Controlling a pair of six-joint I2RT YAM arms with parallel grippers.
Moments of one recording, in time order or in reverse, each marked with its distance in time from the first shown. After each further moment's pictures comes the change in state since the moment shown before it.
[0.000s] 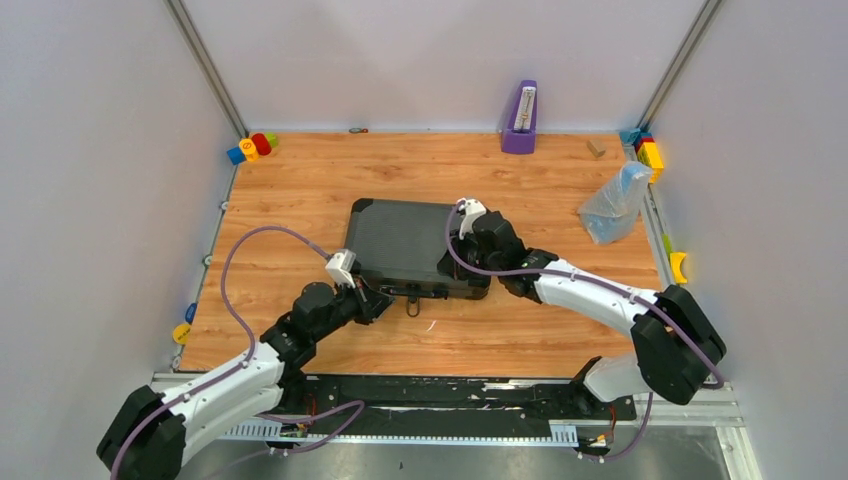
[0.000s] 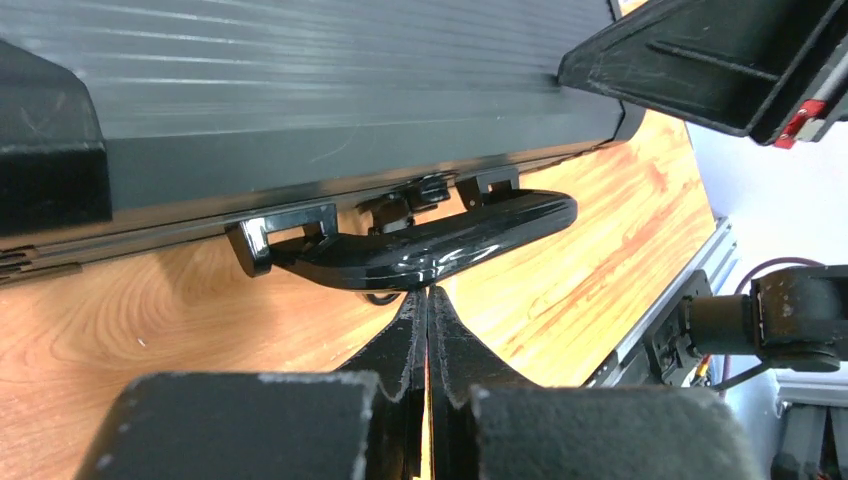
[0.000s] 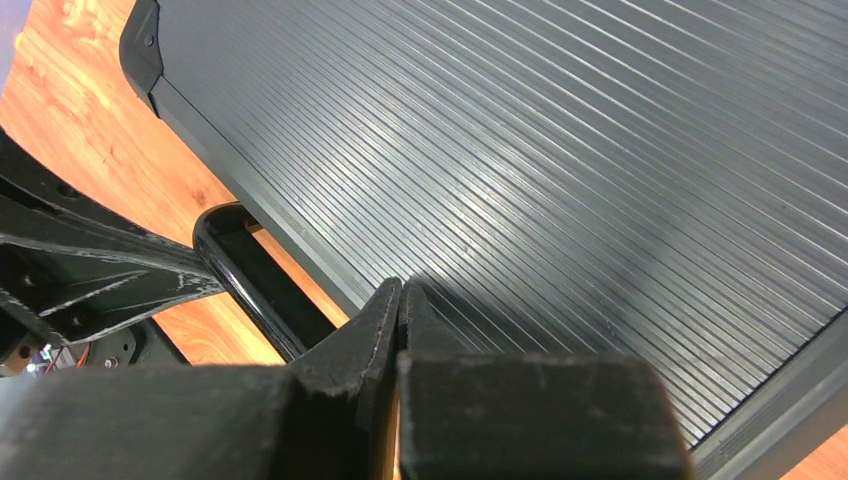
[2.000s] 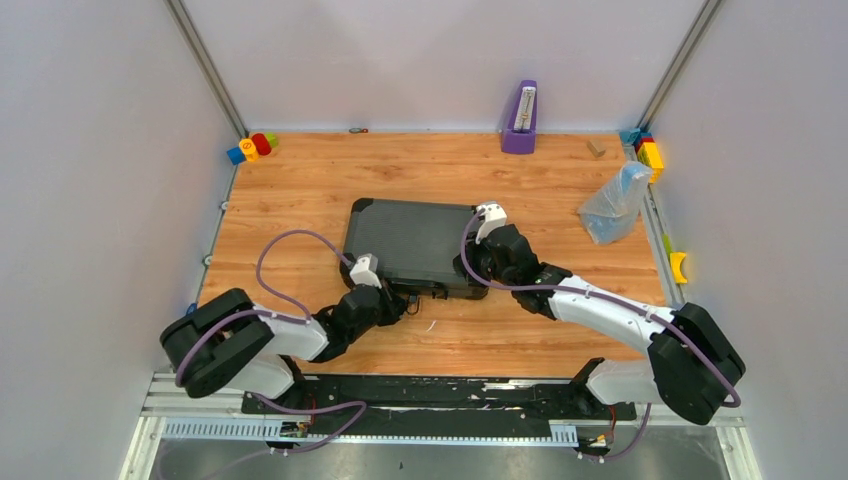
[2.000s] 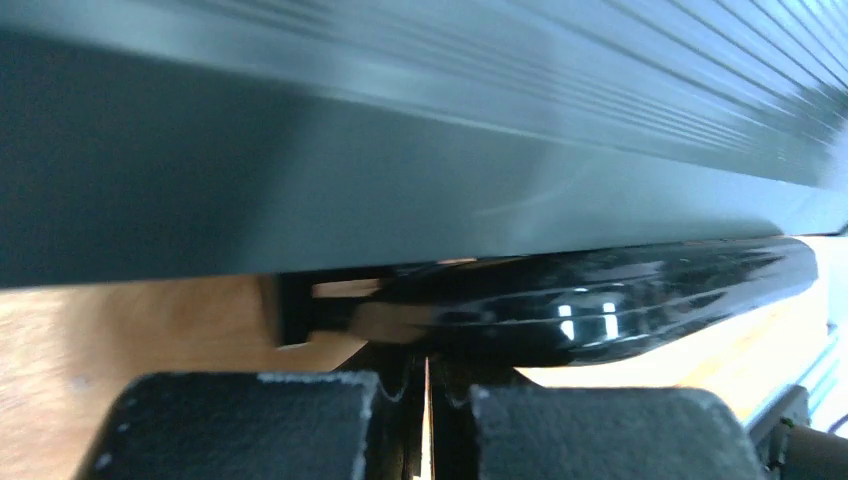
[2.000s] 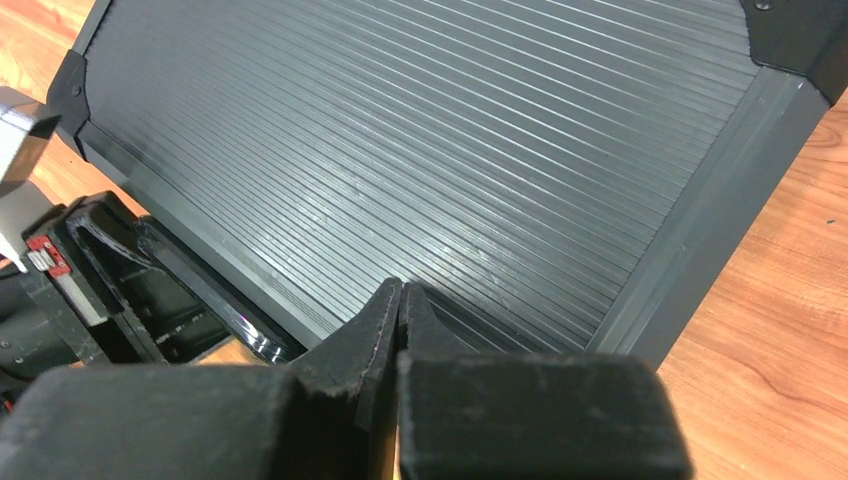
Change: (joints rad) left arm -0.201 0.589 0.063 0.320 -0.371 -0.200; right arm 0.000 -0.122 -0.150 0.113 0.181 0.000
